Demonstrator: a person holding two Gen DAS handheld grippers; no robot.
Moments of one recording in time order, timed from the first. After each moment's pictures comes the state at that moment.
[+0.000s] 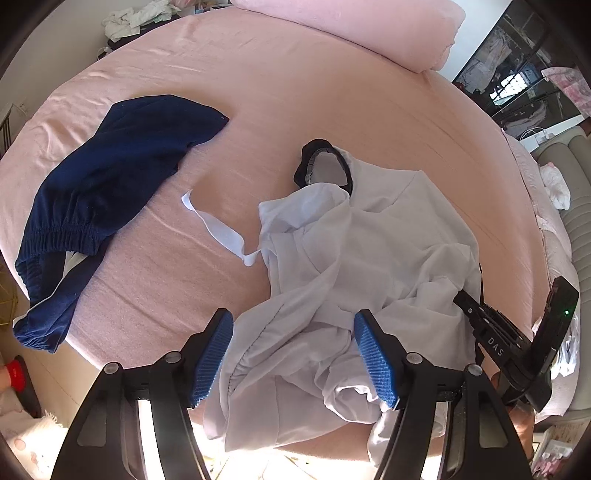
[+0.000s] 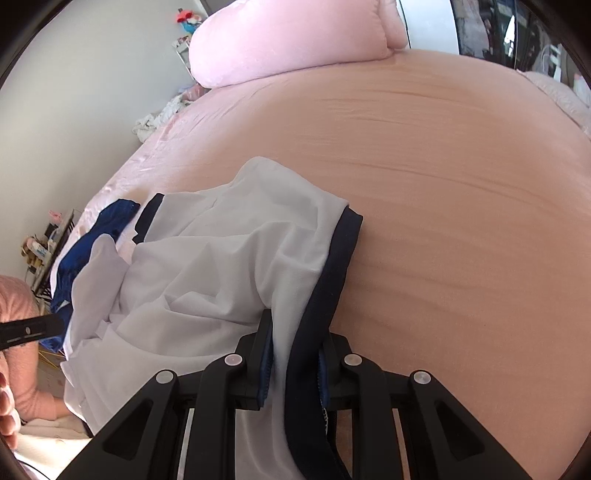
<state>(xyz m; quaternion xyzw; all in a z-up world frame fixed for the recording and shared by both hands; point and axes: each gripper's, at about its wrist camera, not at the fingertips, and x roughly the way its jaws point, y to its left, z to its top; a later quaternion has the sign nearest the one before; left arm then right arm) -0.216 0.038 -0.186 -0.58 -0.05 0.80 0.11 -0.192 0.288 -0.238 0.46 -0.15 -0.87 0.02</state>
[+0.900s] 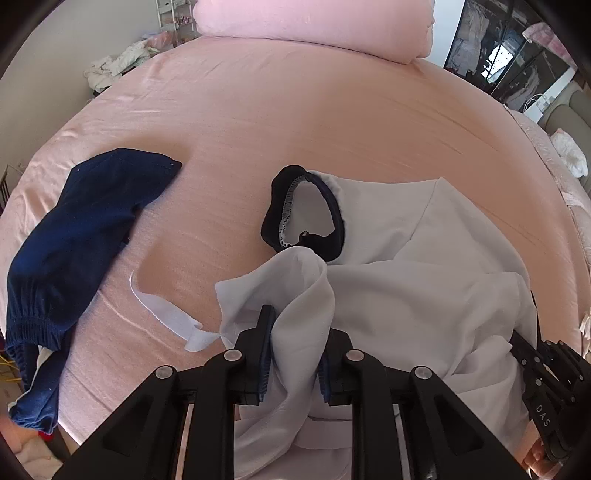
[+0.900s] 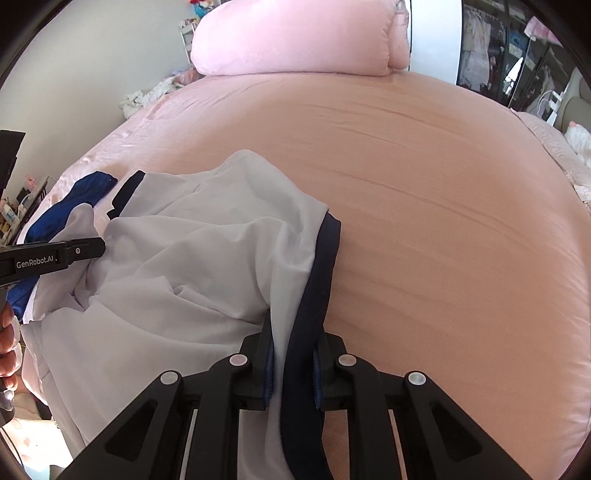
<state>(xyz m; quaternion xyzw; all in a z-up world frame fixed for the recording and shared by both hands) -0.255 0.087 -0.218 -0.53 0.02 0.84 0.13 -0.181 0.291 -0.231 0.47 -0.06 -0.88 -0.02</state>
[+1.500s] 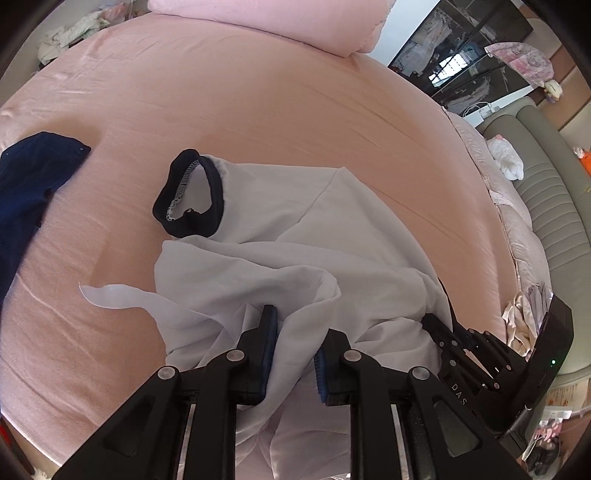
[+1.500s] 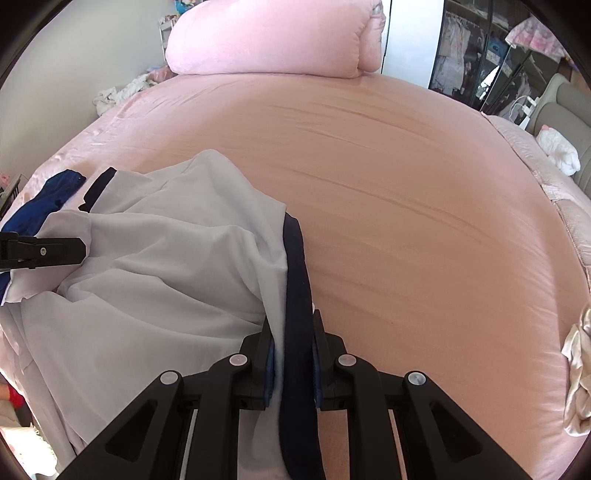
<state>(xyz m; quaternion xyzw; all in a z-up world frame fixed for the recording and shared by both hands) -0.238 0.115 -0.200 -0.56 -0.05 0.79 0.25 -0.164 0.309 -0.225 0.47 -0.03 -0.88 -0.09</state>
